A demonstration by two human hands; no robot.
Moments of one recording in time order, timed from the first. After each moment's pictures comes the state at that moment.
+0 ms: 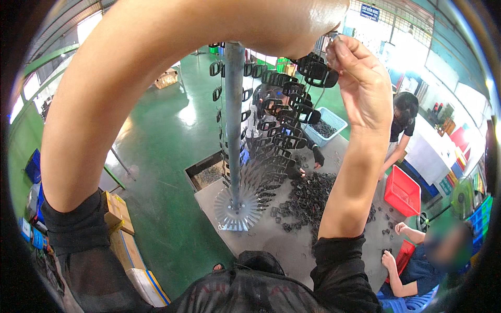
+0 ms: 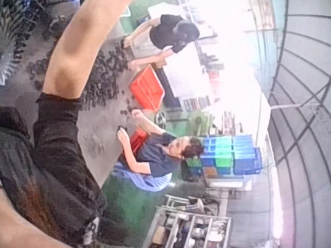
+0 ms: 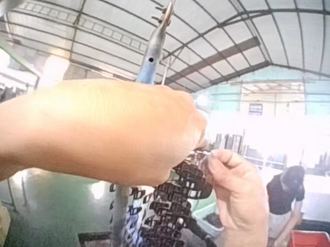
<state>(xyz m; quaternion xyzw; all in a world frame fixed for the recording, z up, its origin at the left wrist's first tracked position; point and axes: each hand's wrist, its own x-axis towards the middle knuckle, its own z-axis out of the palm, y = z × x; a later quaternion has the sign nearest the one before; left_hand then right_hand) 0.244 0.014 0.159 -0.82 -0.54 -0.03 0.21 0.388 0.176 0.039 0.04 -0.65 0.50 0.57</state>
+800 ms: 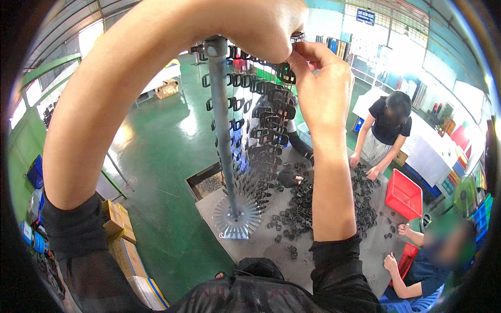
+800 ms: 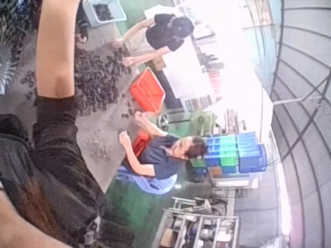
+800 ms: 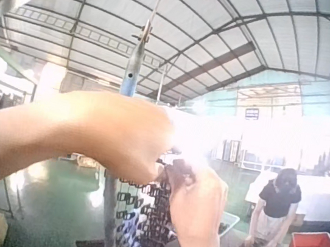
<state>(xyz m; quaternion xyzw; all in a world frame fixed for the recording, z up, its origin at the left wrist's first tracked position) 0.243 0.028 0.168 -0.82 -0.54 -0.01 0.21 0.339 0.142 0.042 -0.30 -0.67 -0.03 0.68</state>
